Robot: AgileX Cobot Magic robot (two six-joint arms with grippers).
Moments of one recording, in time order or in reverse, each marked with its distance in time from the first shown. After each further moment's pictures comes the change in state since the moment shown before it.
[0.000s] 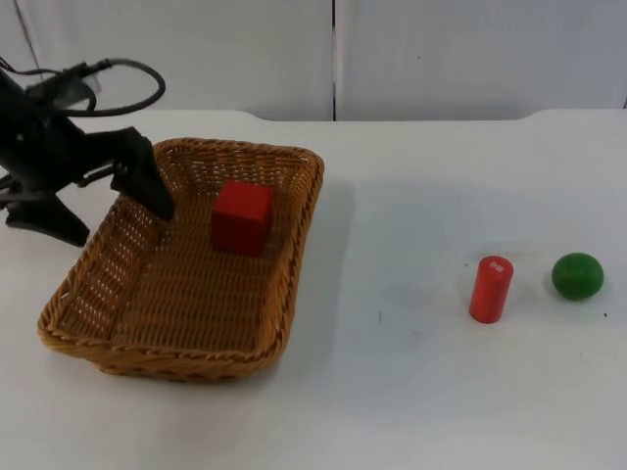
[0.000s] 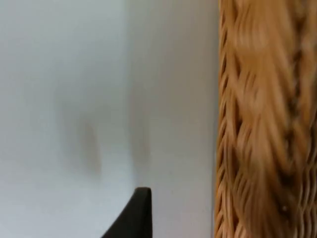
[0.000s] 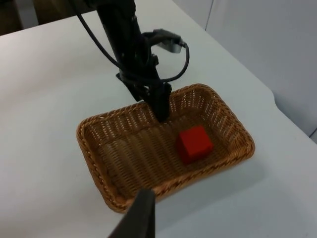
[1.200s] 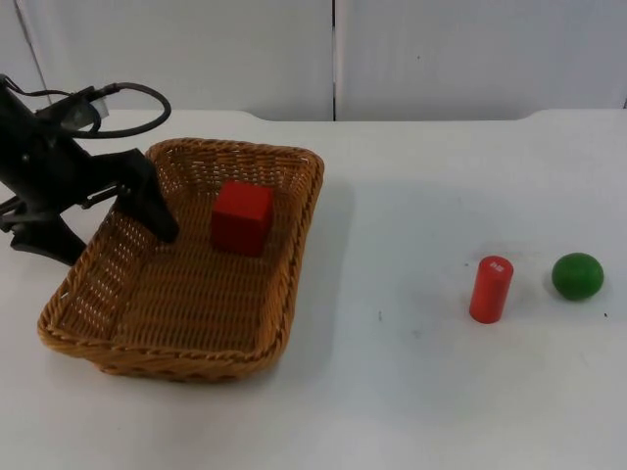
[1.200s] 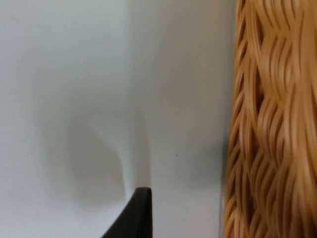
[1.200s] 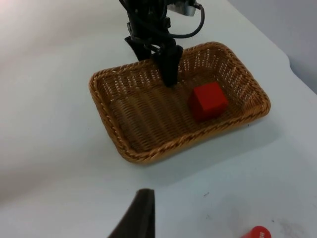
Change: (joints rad) right arm 0.000 -0.159 0.228 0.000 -0.019 -0.036; left arm 0.000 0.047 0.000 0.006 0.041 0.000
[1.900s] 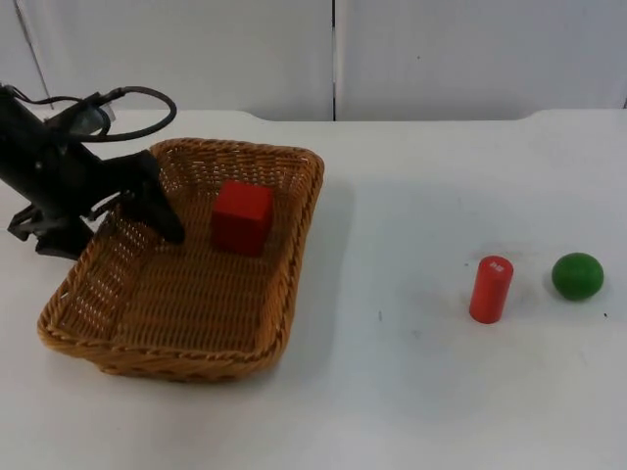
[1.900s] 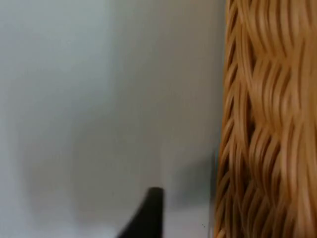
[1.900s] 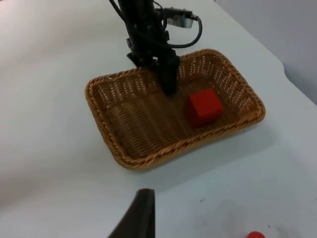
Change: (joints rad) right arm 0.000 0.000 0.000 0.000 -0.019 0.000; left arm 0.000 0.033 0.002 -0.104 -0.030 0.057
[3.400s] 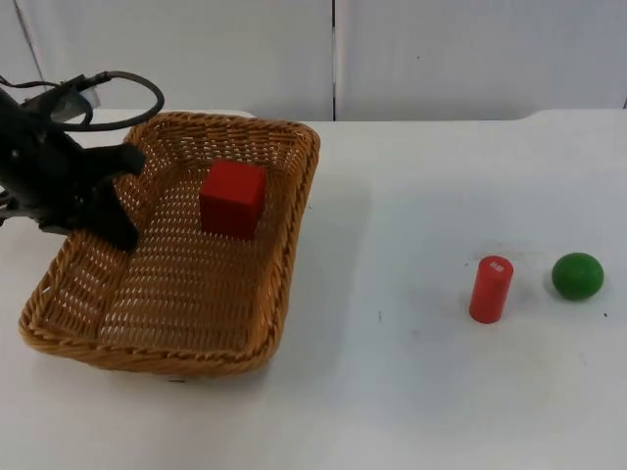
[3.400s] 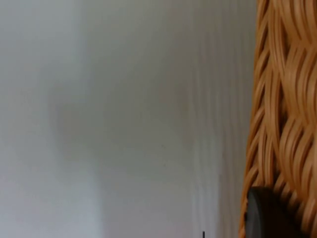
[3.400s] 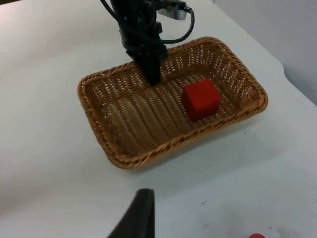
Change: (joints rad) right arm 0.000 0.000 0.000 0.004 -0.002 0.008; left arm 0.000 -0.102 0.081 0.054 -0.032 0.000
